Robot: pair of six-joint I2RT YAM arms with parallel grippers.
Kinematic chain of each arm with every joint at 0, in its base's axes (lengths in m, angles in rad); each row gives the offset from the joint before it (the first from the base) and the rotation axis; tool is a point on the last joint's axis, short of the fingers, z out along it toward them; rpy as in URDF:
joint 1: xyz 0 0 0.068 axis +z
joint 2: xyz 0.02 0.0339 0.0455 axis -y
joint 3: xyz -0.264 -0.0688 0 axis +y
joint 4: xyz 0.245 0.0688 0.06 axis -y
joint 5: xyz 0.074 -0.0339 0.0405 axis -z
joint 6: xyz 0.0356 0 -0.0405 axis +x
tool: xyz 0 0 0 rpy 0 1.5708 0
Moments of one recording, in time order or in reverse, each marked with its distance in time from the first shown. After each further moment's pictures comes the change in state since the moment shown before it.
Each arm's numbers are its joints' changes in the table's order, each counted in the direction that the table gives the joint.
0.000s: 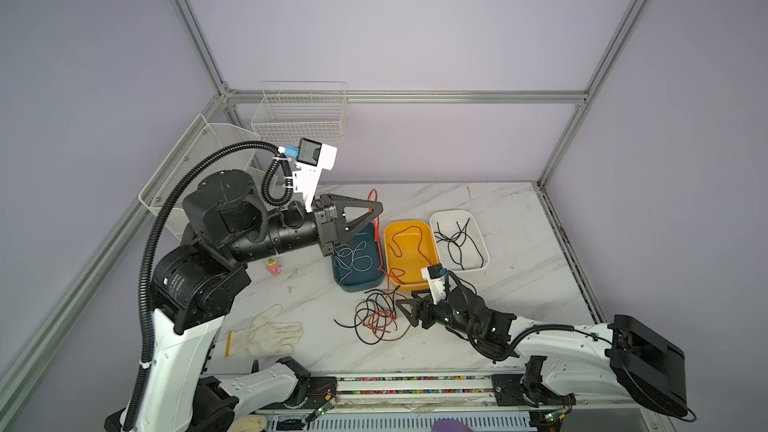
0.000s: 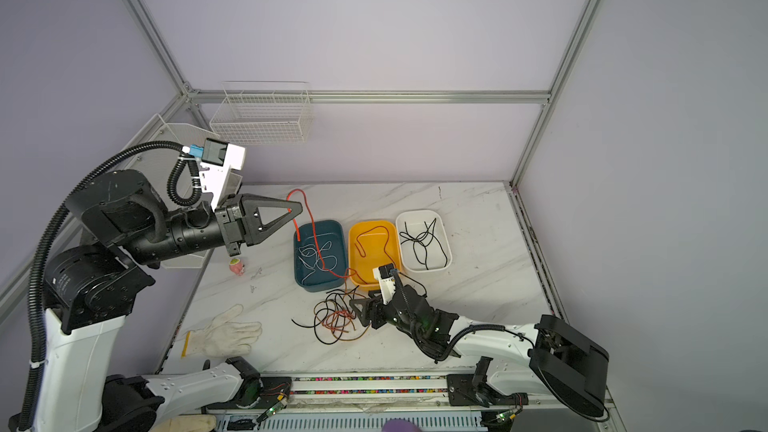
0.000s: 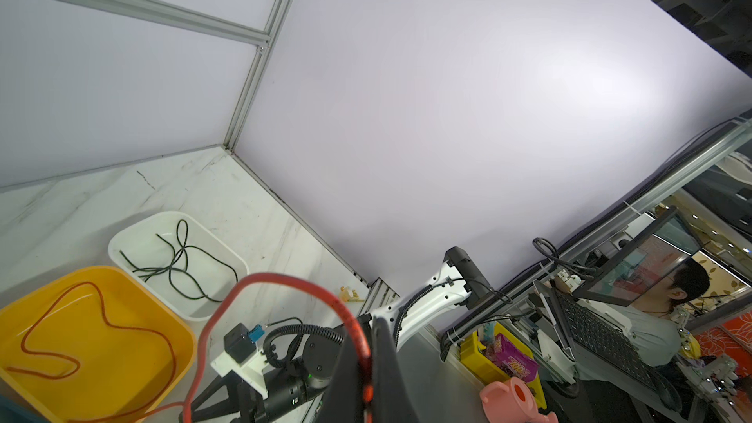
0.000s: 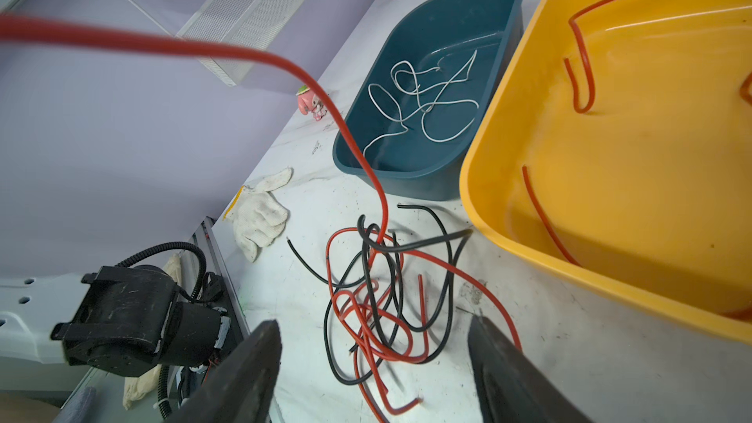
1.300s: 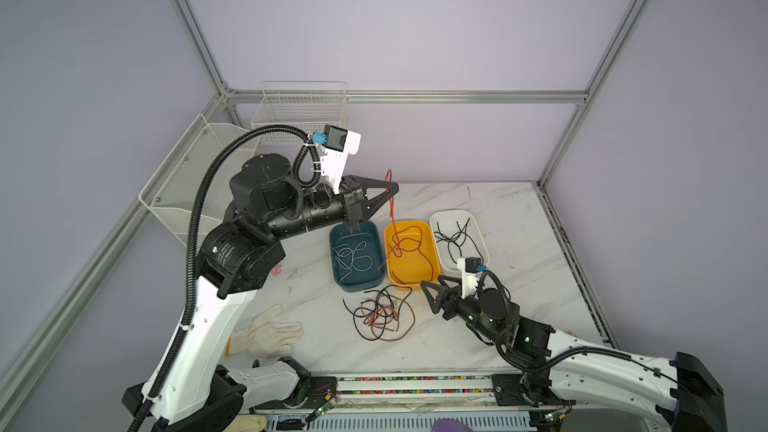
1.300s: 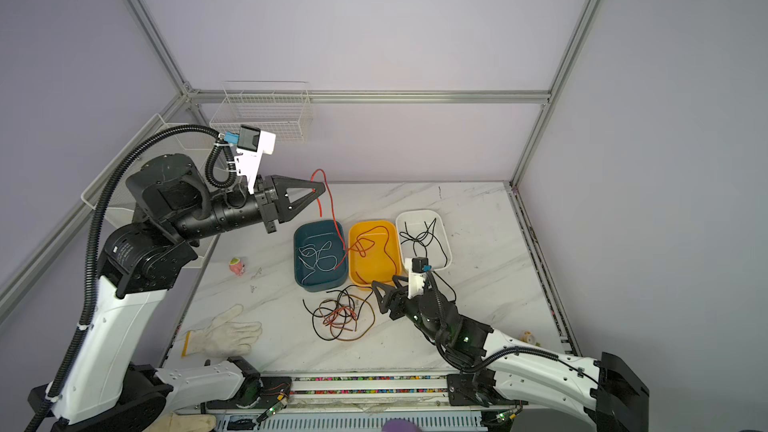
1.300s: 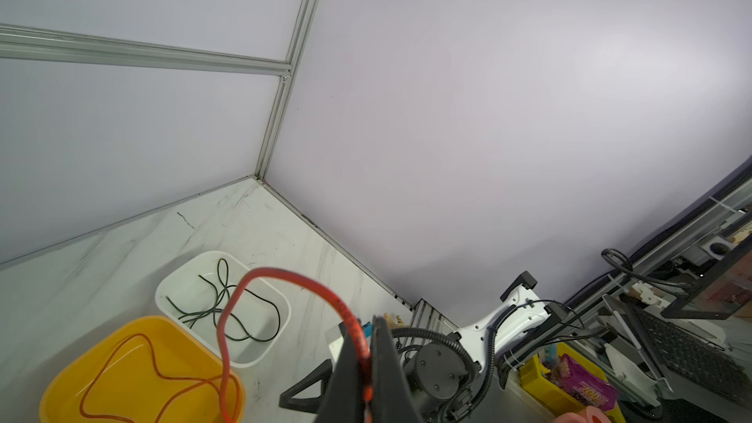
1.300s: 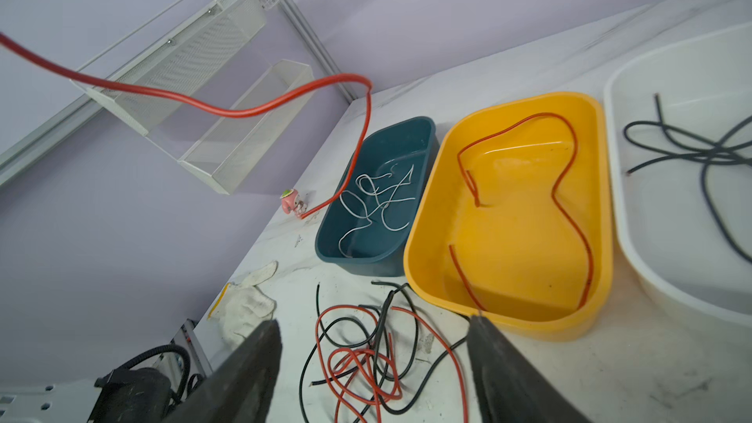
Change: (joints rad) left arm 0.000 -0.090 0.078 0.148 -0.061 0.145; right arm 0.000 0.434 0.026 -0.252 0.317 0.012
